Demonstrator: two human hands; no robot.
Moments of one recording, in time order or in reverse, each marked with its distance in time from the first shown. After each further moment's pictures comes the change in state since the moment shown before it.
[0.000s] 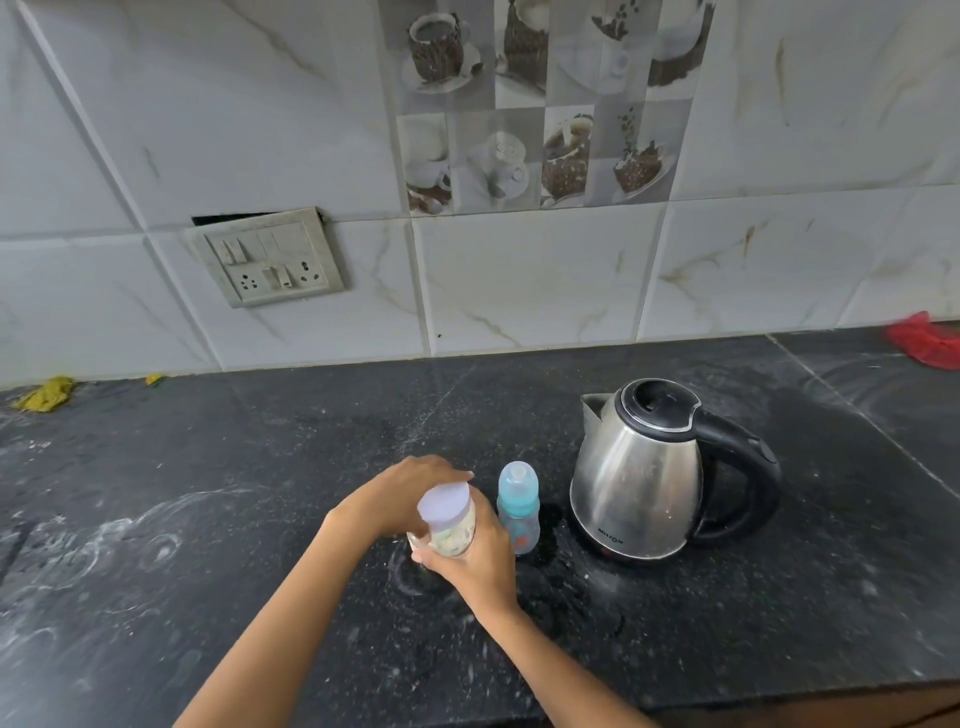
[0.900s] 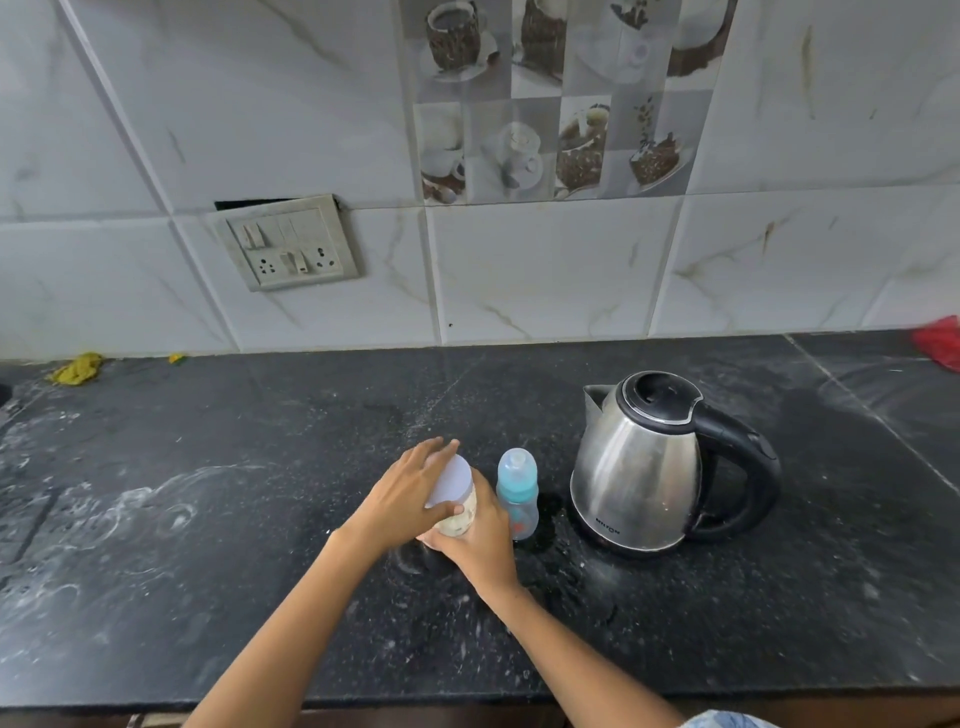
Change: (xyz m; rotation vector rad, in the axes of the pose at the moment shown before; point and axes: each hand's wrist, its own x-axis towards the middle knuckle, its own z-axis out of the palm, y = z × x) left_hand -0.007 0.006 0.048 -0.147 0.335 -0.093; right_hand 0.008 0.008 -0.006 0.067 -0.109 -0.050
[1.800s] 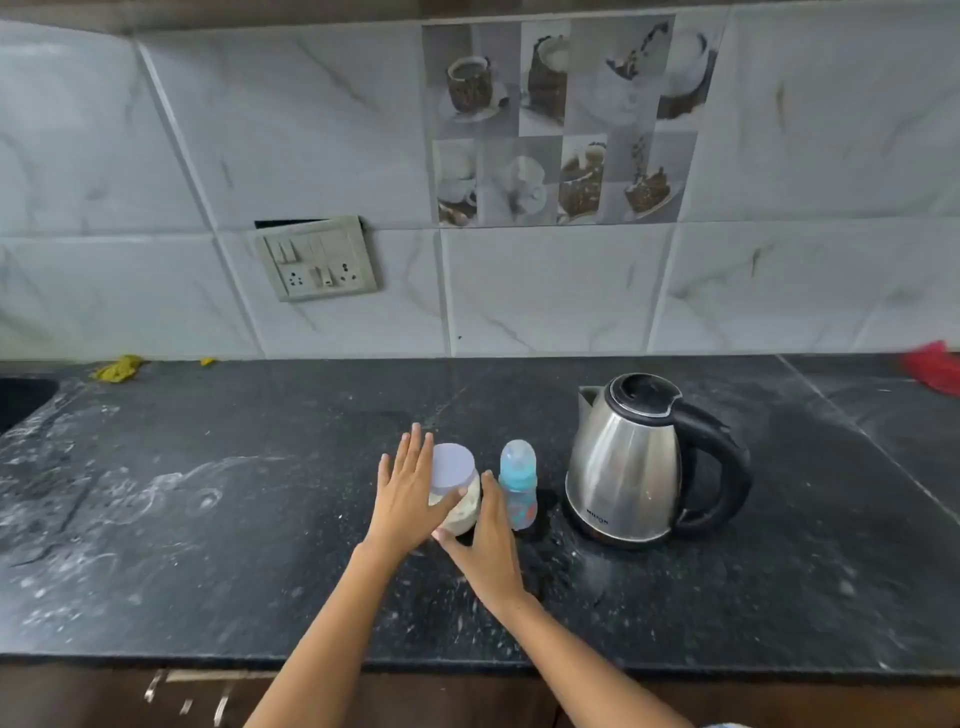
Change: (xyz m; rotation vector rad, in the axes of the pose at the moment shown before) left_hand -0.023 0.010 0.028 -0.018 0.247 -0.216; right_hand -0.041 -0.009 -0.015 -0.131 -0.072 -0.075
